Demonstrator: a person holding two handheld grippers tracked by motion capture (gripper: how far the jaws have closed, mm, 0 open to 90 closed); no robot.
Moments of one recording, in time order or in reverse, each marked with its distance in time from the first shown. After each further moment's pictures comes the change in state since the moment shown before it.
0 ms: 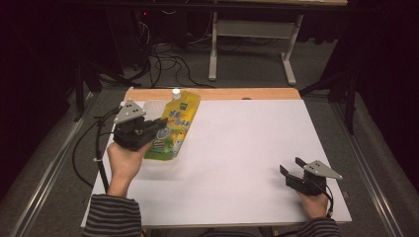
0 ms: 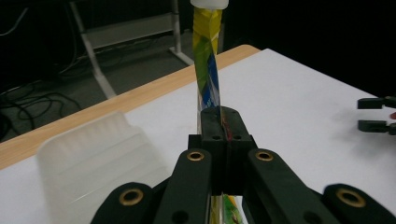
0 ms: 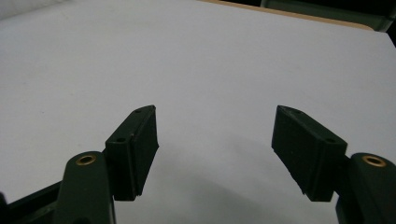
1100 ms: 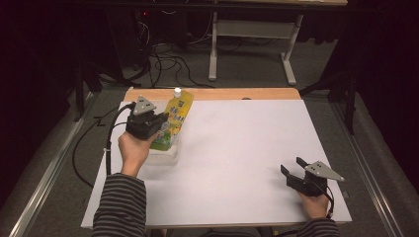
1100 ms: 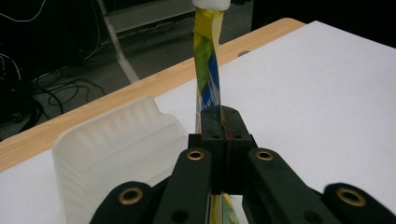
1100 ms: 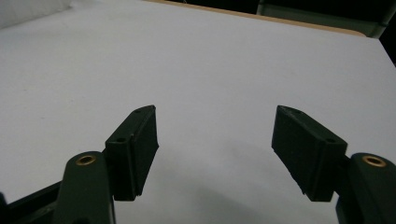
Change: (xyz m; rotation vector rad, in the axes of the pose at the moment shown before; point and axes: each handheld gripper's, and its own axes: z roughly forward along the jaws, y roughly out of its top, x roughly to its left) left arm 0.028 -0.020 0.071 0.073 0.073 0.038; right arm 0.000 -0.001 -0.003 -0.031 -0.009 0.015
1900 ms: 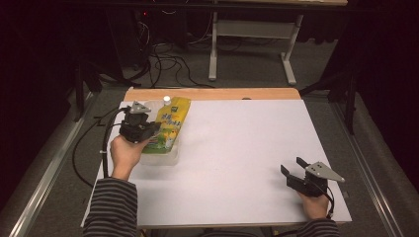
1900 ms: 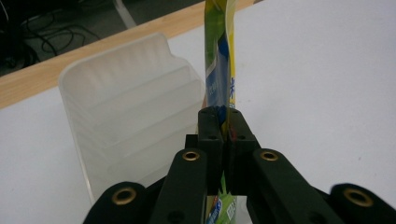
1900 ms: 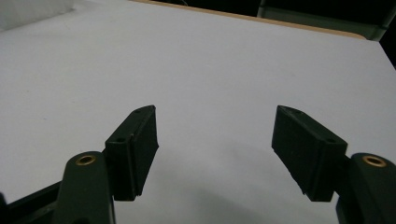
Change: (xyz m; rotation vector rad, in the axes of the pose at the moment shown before) left arm 0.017 -0.013 -0.005 0.203 0.005 -0.071; right arm 0.000 0.000 -0.001 -0.010 0.004 -0.010
